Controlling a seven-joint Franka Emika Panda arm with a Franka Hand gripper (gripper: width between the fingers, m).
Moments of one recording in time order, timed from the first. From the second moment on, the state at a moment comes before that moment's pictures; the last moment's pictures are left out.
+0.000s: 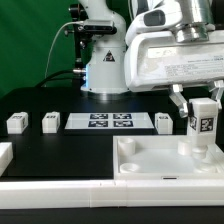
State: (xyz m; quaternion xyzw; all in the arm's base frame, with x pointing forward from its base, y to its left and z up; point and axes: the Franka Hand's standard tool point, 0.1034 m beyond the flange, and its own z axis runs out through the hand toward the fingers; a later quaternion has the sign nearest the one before) arm 0.610 0.107 0.110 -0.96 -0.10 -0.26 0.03
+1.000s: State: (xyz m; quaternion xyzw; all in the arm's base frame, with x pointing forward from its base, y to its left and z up) arm 0.612 0.109 0.097 -0.96 -0.10 -0.25 0.03
